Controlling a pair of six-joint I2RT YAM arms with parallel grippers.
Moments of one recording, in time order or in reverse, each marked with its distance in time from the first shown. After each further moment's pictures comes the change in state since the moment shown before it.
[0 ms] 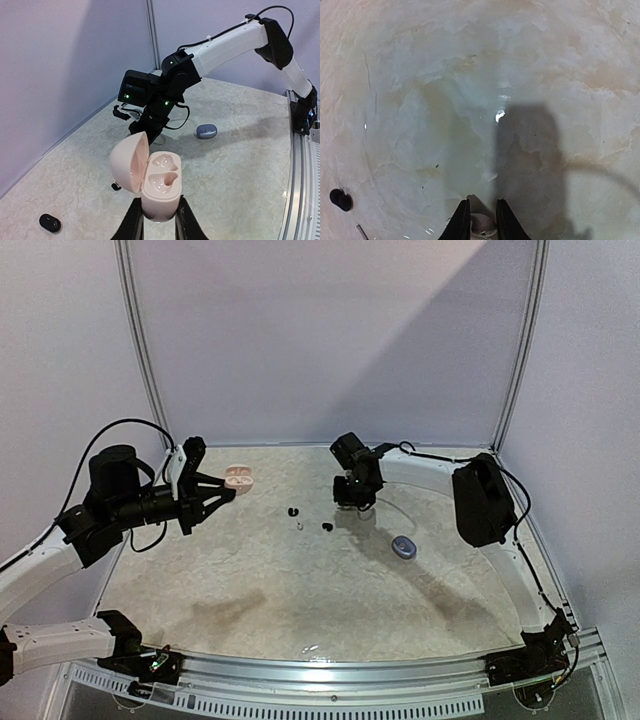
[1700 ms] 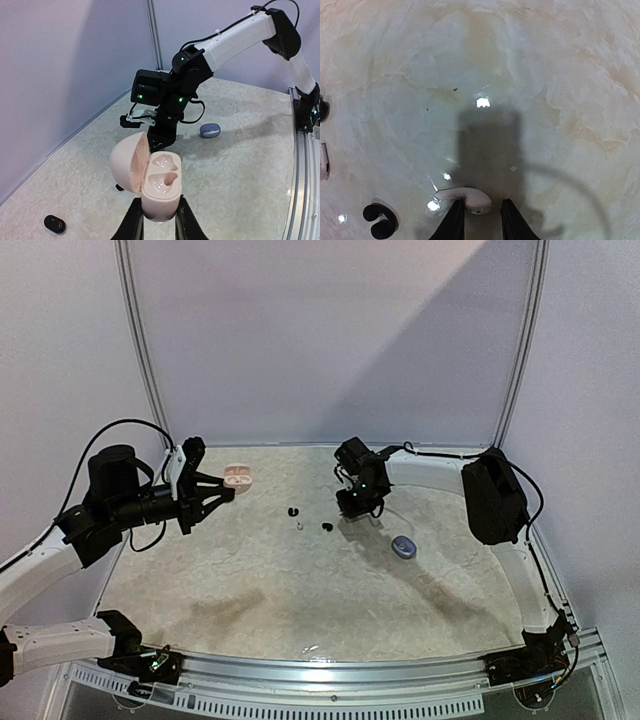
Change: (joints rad) left arm 0.005 -0.003 0.000 -0.001 -0.006 0.025; right arm 0.005 -0.109 -0.172 -0.003 -0.043 -0.376
